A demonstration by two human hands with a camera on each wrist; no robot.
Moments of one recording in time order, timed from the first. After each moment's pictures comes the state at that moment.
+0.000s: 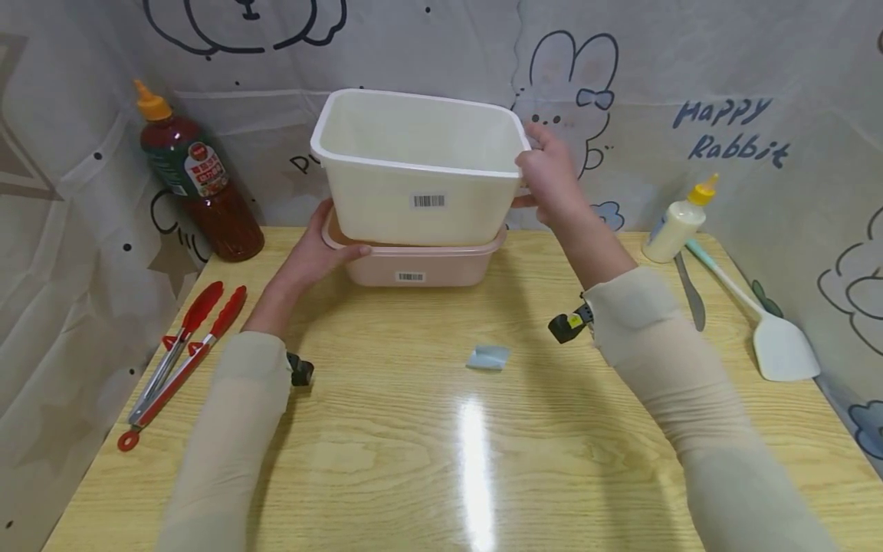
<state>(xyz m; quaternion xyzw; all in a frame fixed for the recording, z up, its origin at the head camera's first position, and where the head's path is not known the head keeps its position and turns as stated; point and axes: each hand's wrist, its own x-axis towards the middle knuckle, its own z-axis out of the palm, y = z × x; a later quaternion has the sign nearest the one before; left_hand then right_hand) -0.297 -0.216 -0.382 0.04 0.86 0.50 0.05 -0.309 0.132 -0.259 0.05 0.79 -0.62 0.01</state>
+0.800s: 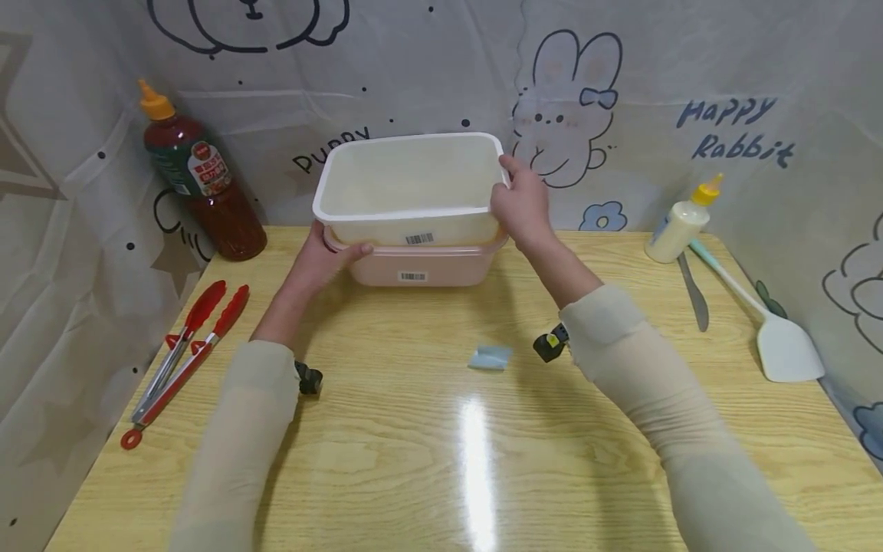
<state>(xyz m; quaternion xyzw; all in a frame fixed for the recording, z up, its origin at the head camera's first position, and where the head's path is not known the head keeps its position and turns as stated) -0.286 -0.207 -0.392 0.01 0.84 0.54 0.01 -0.311 0.107 -0.302 0.02 0.86 -0.51 -0.05</state>
